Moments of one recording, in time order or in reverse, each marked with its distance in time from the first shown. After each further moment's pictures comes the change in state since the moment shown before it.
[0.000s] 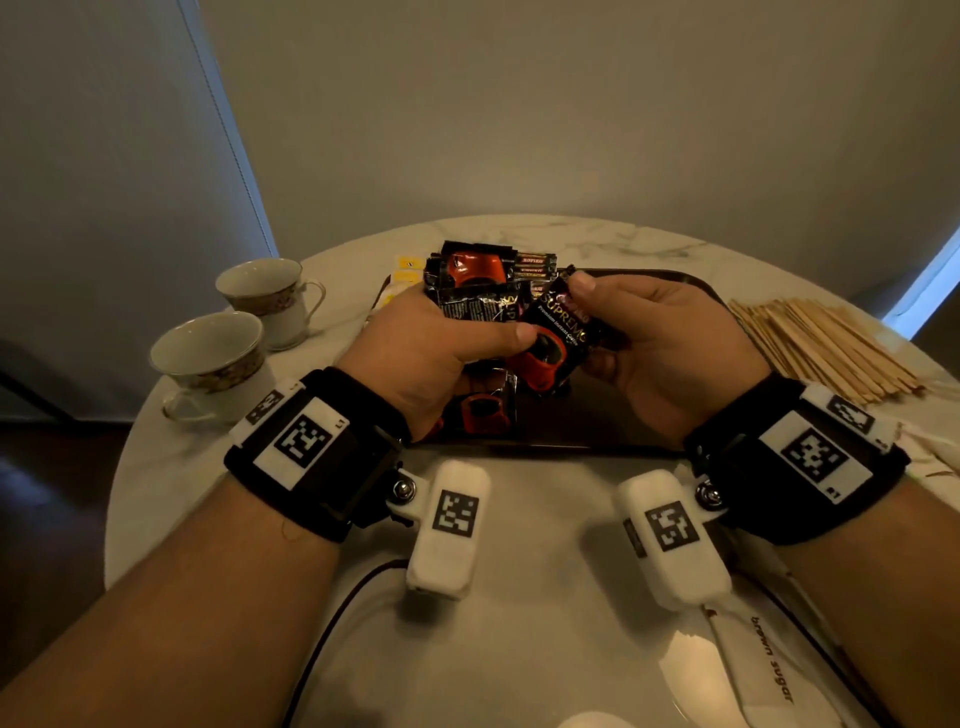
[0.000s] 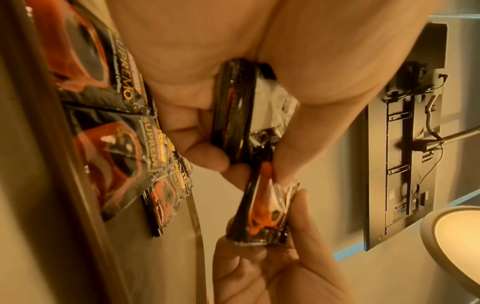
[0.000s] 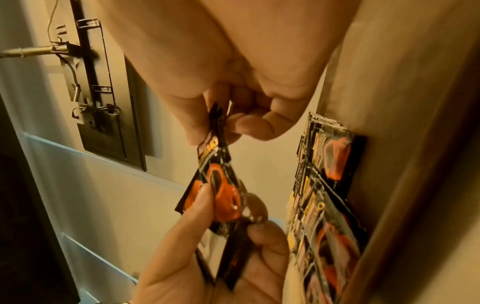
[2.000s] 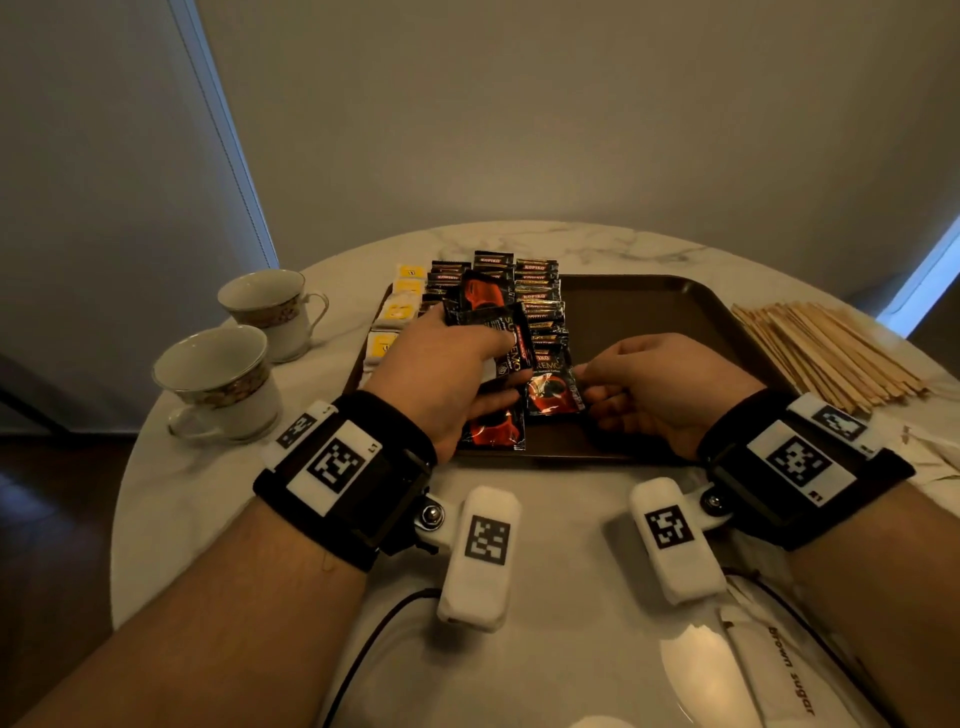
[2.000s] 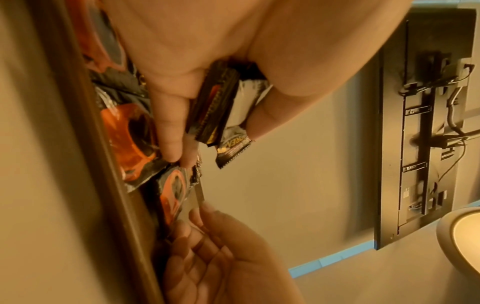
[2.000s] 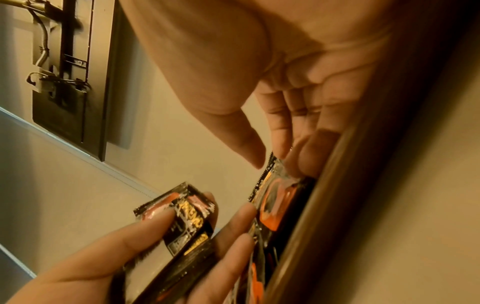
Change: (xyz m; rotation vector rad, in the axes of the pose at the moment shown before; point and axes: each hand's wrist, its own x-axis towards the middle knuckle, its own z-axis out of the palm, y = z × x) left_hand 0.007 -0.005 0.012 -0.124 0.200 -0.195; right_hand 0.014 0.016 -0.014 -0.371 0.115 0.458
